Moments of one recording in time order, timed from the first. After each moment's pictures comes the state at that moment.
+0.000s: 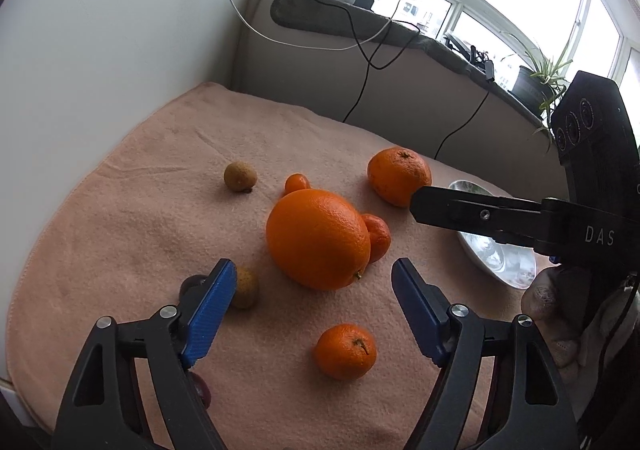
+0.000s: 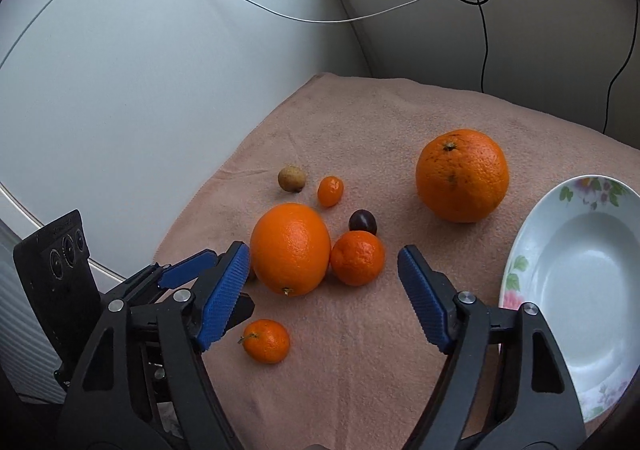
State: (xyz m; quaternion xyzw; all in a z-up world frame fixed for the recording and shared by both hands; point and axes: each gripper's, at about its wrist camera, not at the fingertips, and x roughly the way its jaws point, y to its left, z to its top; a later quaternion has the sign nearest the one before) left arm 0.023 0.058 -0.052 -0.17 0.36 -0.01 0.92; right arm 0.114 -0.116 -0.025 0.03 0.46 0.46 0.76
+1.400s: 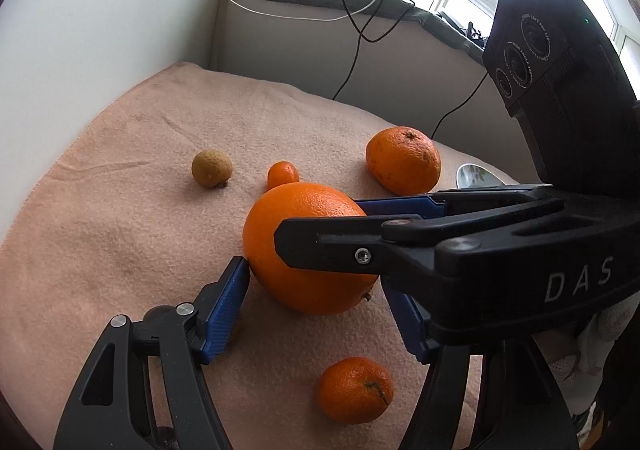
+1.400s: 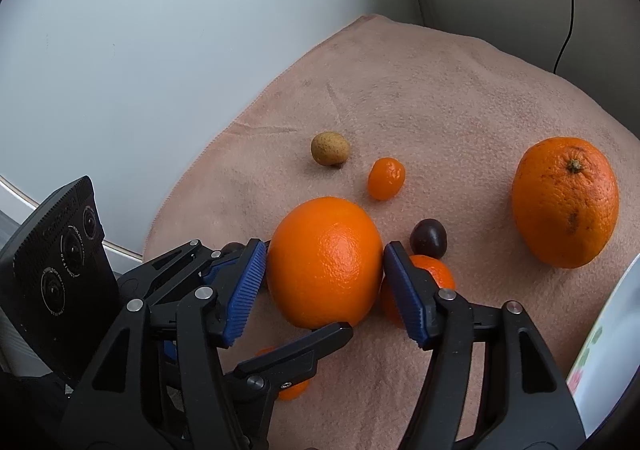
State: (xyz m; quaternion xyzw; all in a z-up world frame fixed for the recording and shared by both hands) left arm 0.061 0.058 -0.077 -0.16 0.39 -0.04 0.91; right arm 0.125 -0.050 -0.059 -0.06 0.51 0.50 0.70
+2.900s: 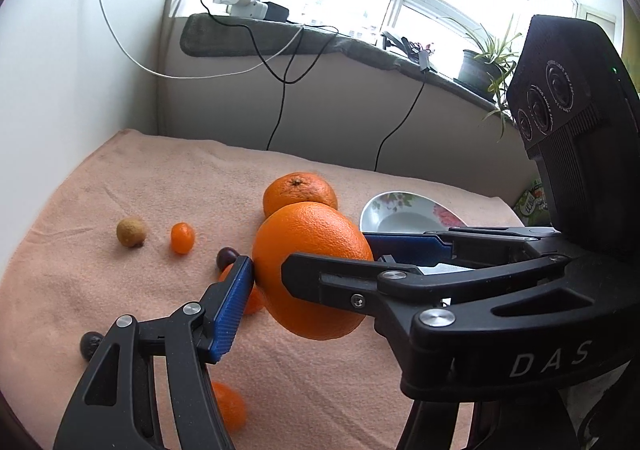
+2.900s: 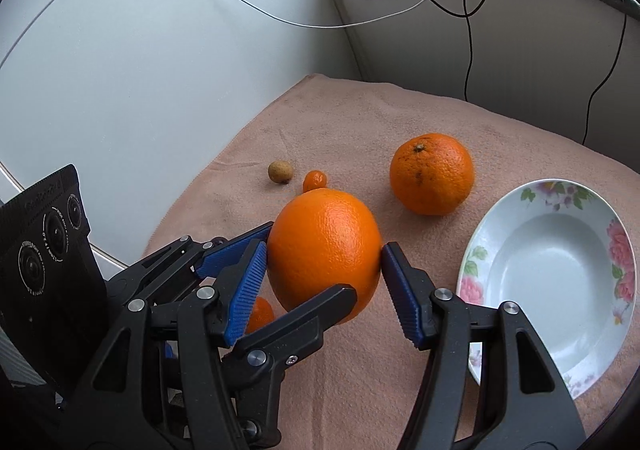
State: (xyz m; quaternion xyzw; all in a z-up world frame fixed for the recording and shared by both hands) left arm 0.061 -0.021 -0.028 -0.11 0.33 -0.08 0.93; right arm 0.110 -0.165 -0.005 0.00 0.45 0.43 0.78
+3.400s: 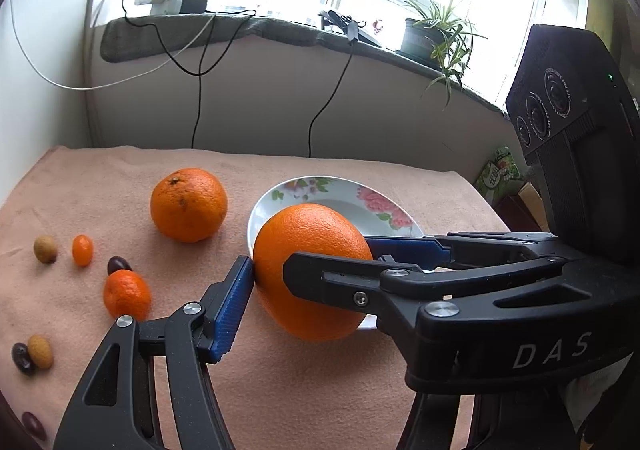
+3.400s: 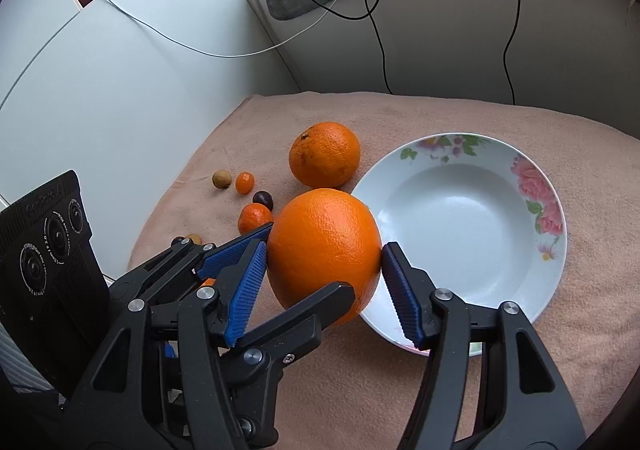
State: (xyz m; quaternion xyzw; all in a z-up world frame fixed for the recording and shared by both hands) left arm 0.075 -0.095 -0.028 -0.08 0.34 -0.16 0.92; right arm 0.122 -0.257 -0.017 0.07 0.46 0.37 0.80
